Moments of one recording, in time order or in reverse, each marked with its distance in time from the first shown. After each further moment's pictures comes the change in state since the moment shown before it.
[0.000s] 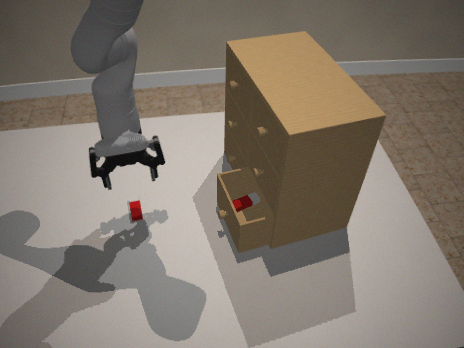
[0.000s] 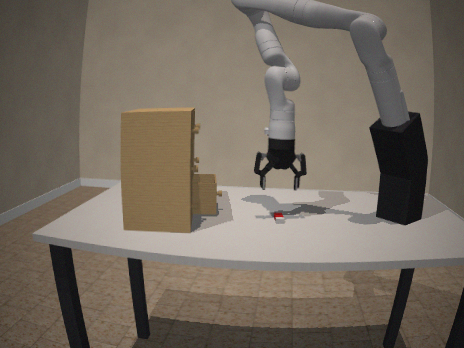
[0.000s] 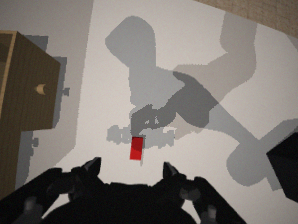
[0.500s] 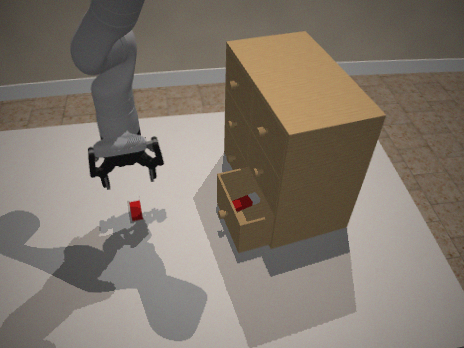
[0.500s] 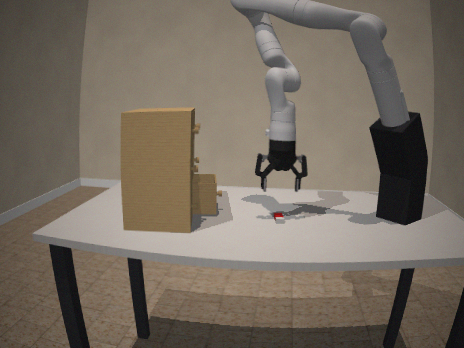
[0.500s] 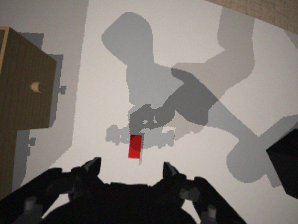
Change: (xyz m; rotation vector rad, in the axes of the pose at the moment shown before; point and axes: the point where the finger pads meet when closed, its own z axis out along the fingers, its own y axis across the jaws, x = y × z) arm -0.004 0.003 0.004 -0.005 -0.006 0.013
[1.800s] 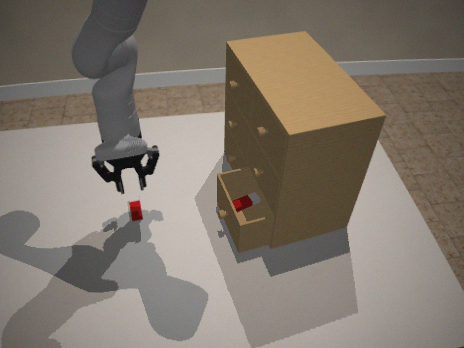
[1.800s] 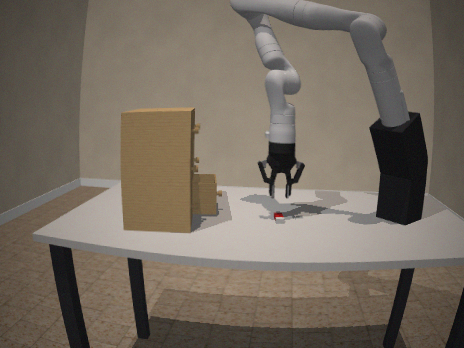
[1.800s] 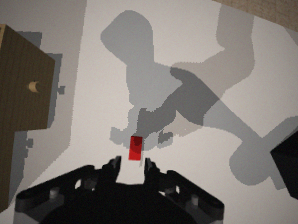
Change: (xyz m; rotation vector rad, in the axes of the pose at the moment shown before) arm 0.001 -0.001 0.007 0.003 0.003 -0.001
